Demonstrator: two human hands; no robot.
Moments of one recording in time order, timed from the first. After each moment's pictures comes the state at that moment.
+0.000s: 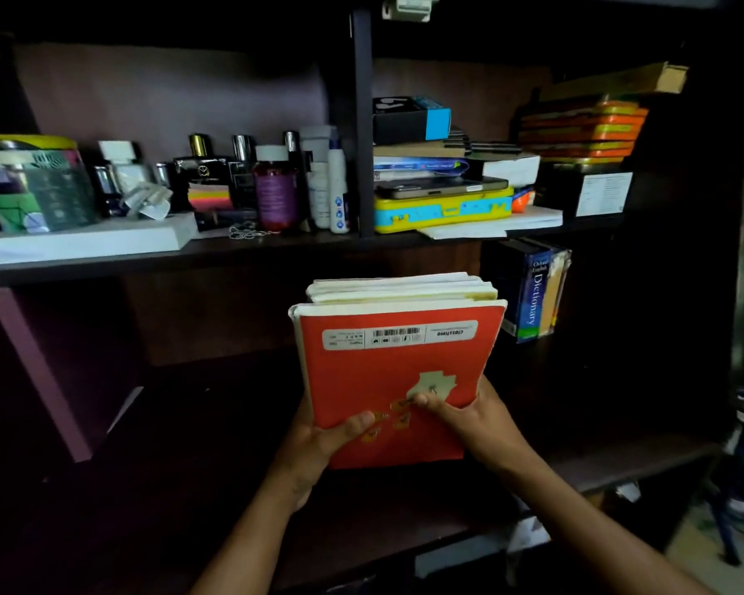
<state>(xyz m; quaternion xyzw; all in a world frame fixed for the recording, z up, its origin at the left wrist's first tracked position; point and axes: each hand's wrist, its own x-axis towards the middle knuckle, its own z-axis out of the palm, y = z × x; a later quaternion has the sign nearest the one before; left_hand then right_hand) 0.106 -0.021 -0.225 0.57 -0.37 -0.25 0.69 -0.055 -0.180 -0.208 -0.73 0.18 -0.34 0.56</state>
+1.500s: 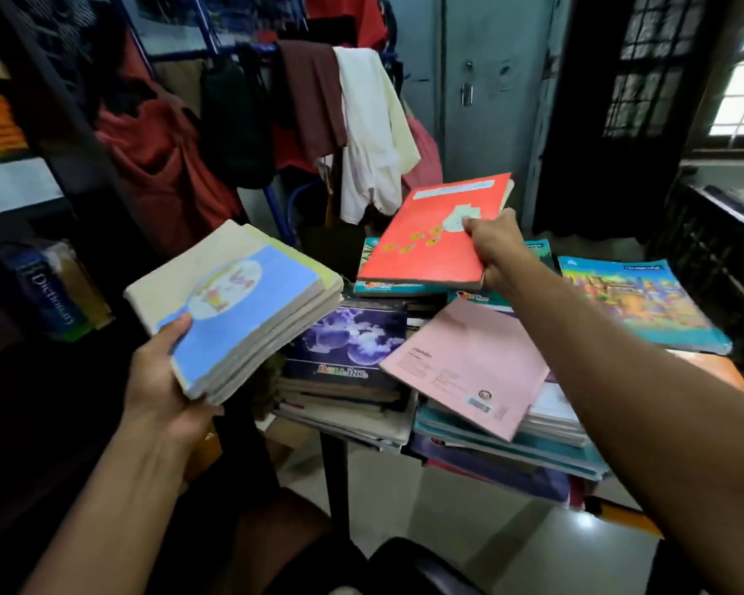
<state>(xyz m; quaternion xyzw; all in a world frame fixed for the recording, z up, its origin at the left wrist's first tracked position) -0.293 -0.171 -0.134 0.35 -0.28 -0.61 0.65 -0.656 -0.286 -0.092 -0.34 0.56 -0.64 0.40</state>
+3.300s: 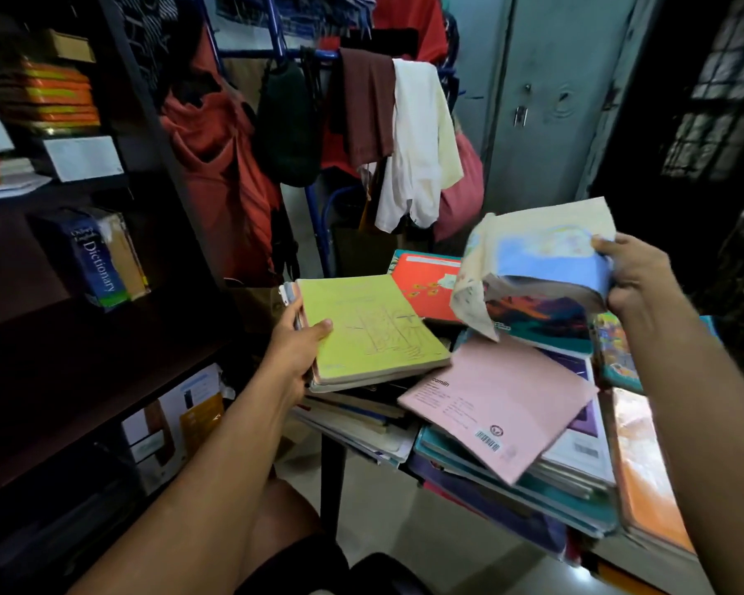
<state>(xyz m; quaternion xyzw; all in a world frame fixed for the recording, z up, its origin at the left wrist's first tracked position) -0.368 -0.248 -0.180 0.53 -0.37 -0.49 0.58 -0.790 -0.310 -0.099 -0.34 0.52 -0.69 0.36</state>
